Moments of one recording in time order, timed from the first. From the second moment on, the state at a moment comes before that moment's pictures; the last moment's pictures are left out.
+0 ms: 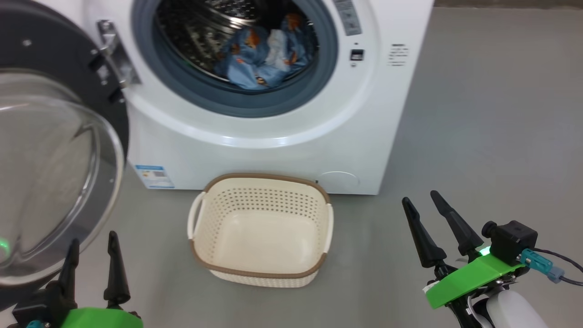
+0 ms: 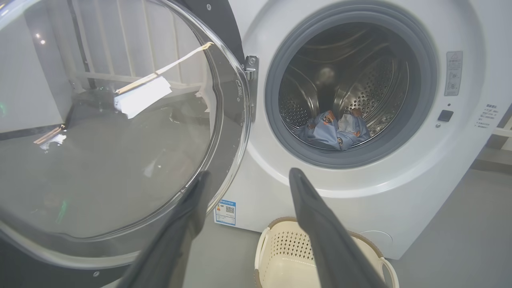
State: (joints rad) left arm -0.04 0.06 0.09 0.15 -0.25 -0.07 -0.26; right arm -0.20 -0.20 0.23 0.25 0.51 0.13 -0.26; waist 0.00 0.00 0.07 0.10
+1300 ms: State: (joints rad) left arm -0.03 0.04 0.11 0.15 -0.25 -0.06 -0.26; right arm -0.20 -0.22 0.27 0.27 0.54 0.13 -0.26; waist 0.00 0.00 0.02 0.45
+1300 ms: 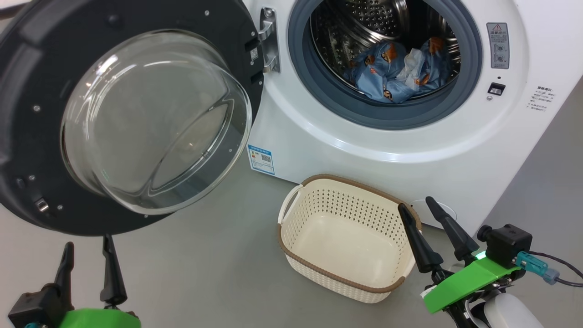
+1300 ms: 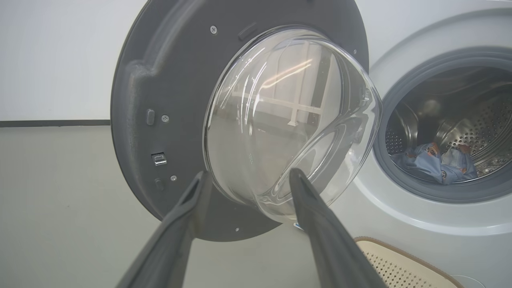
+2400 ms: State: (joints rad) left arm -0.03 0.05 0.14 0.11 -0.25 -0.08 -0.26; right arm -0.20 -0.22 0.27 0.27 0.54 0.13 -0.26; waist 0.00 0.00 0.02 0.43
